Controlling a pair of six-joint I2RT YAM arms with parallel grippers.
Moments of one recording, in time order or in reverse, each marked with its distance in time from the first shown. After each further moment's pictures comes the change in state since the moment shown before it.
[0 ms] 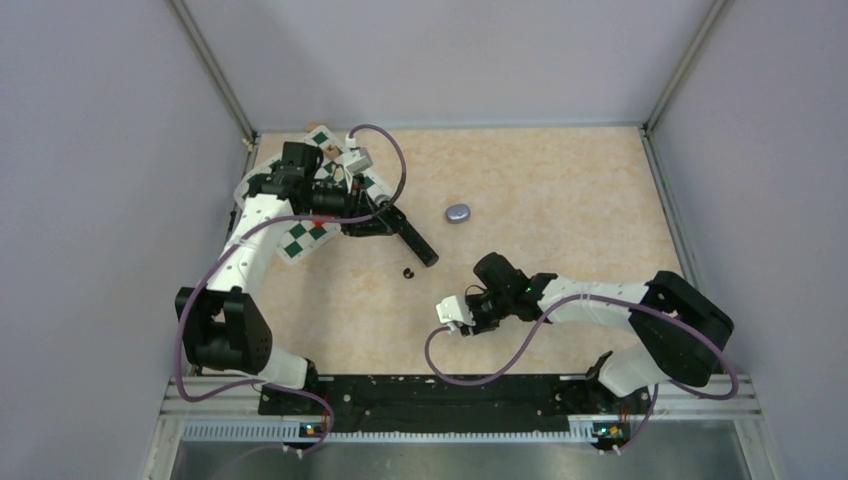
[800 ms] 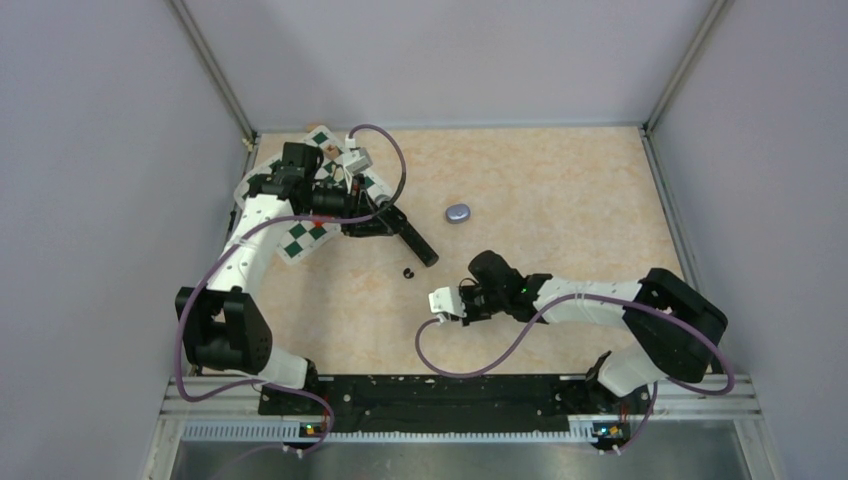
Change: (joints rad) left arm 0.000 0.000 -0.005 0.003 0.018 -0.001; right arm 0.023 0.029 0.013 0.132 0.149 0.073
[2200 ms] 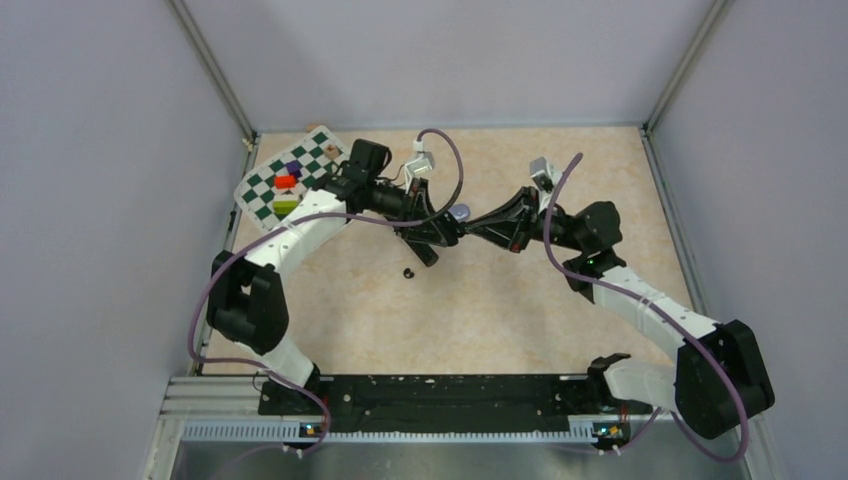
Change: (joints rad) left arm -0.296 0.157 0.035 0.321 0.106 -0.316; right arm -0.497 -0.297 0.013 0.874 -0.607 1.379
